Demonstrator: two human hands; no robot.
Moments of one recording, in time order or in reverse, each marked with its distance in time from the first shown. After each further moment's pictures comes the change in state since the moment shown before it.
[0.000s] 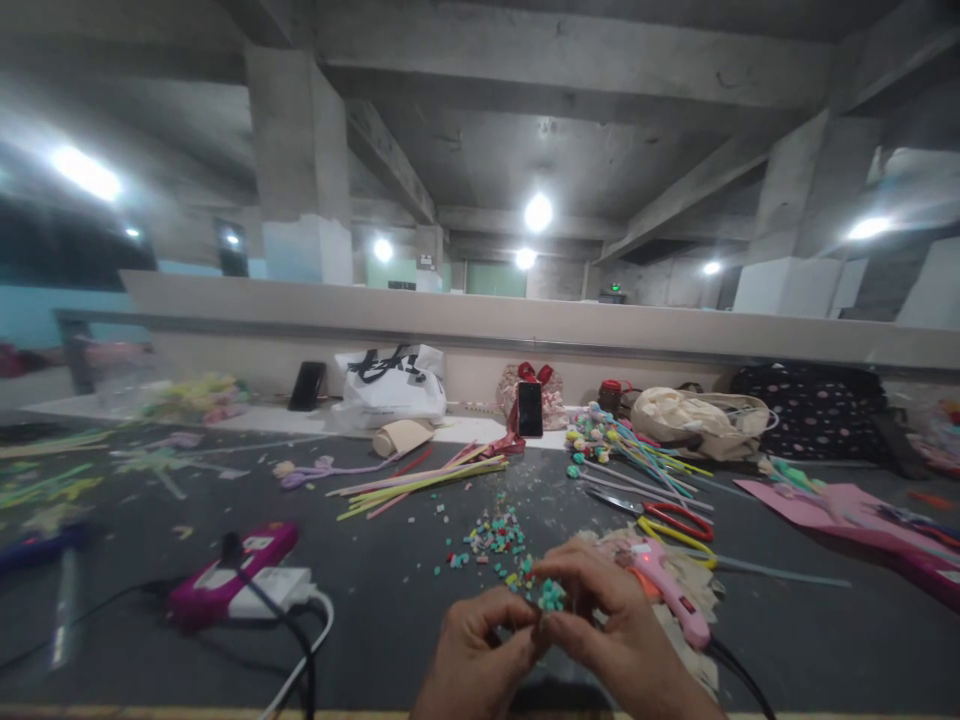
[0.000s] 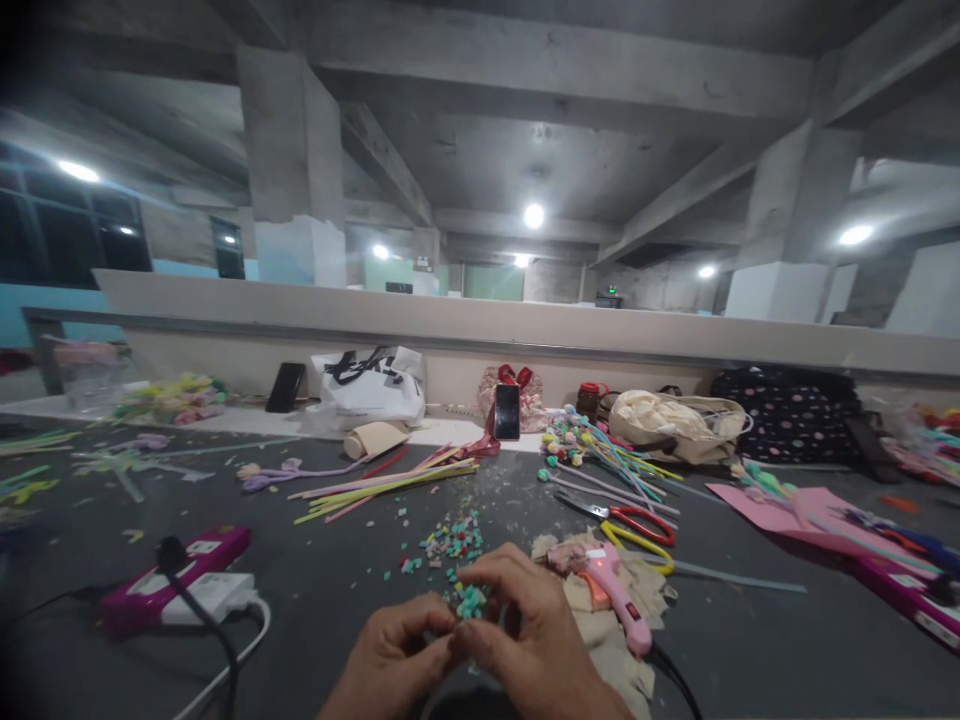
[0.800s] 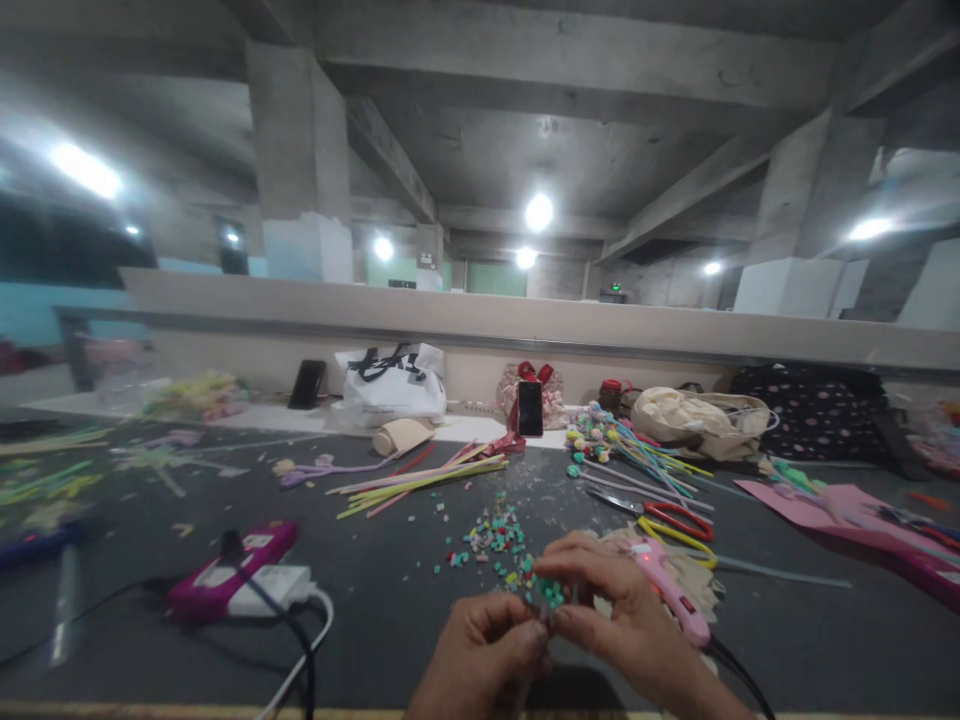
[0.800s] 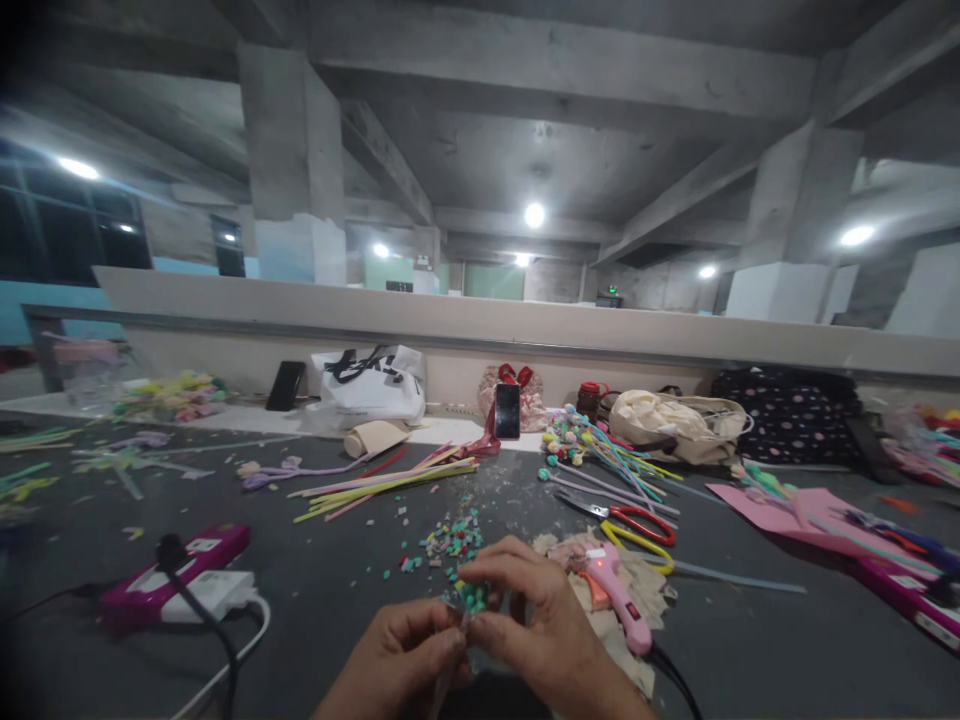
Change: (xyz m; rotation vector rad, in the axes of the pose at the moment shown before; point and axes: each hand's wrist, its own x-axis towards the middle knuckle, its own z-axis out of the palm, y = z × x) left_hand -0.002 -0.003 0.002 -0.395 -0.113 -0.241; right_hand 0.008 -0.001 -0.014 0.068 -0.093 0.005
